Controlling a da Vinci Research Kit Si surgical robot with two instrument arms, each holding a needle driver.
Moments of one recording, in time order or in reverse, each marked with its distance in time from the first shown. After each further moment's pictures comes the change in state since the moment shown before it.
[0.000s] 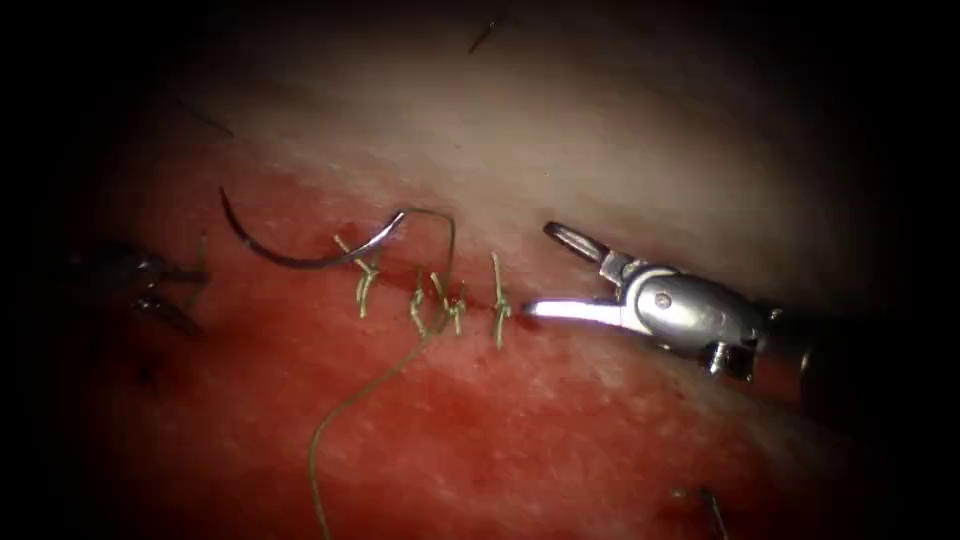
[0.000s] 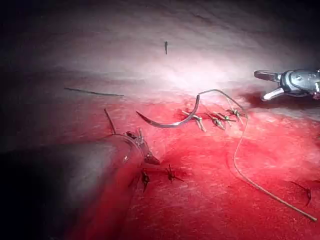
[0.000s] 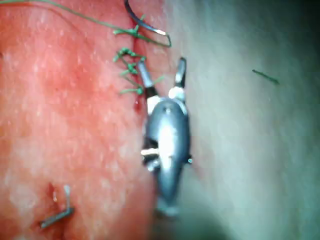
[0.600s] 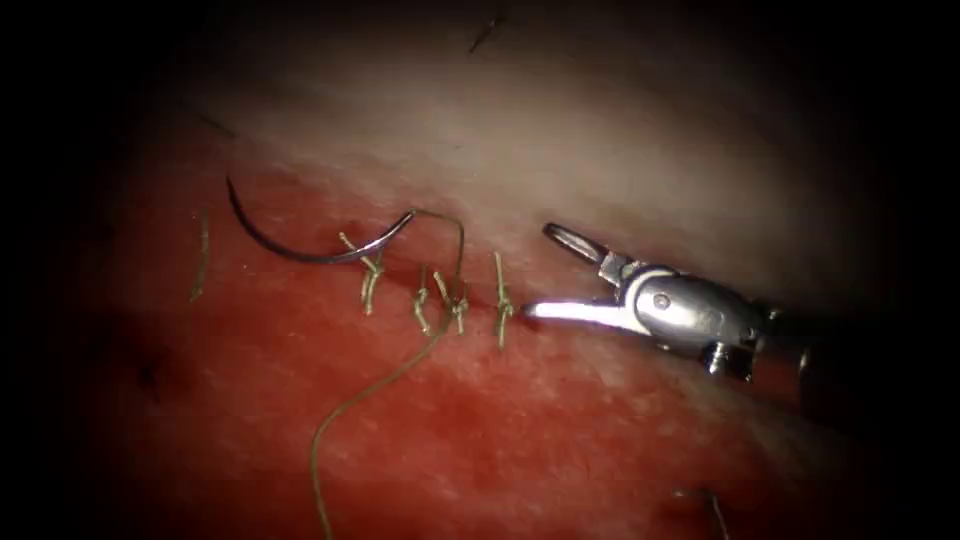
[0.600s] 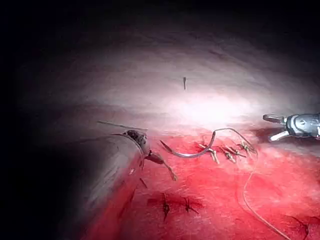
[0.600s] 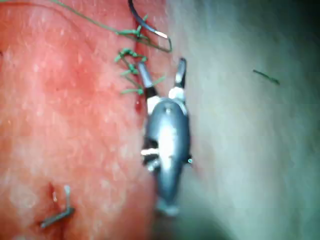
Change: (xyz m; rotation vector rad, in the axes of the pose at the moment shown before) right arm 0.000 0.000 0.000 0.001 0.000 -0.002; left arm 0.007 -0.003 -0.011 0.096 0.321 -0.025
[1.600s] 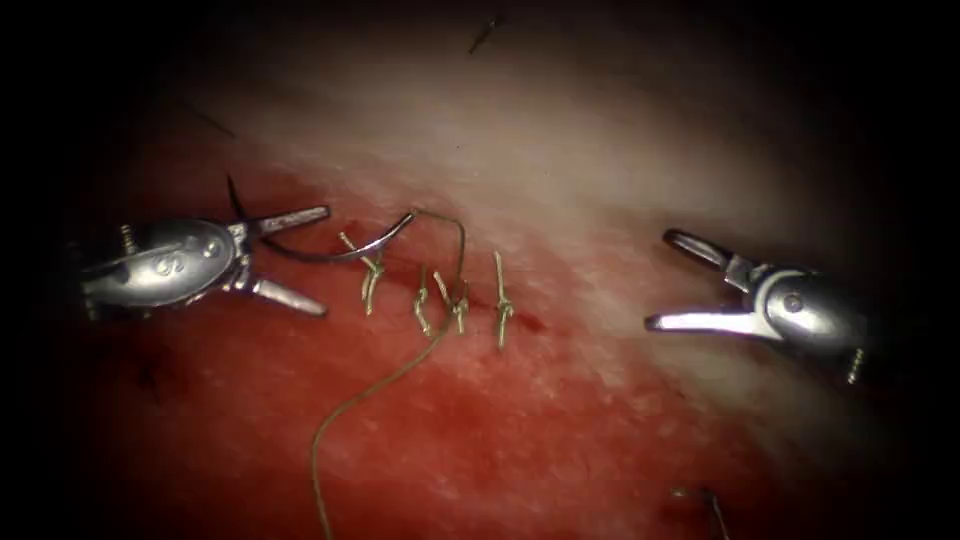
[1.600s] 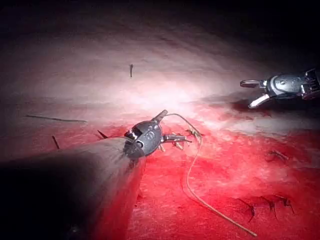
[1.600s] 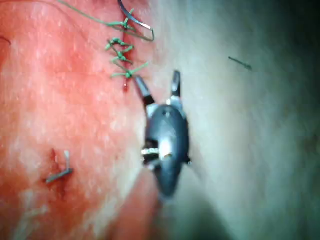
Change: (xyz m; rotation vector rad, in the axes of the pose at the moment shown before) right arm 0.006 0.003 -0.009 0.090 -0.234 0.027; left arm 0.007 0.010 0.010 -0.115 0.382 0.232
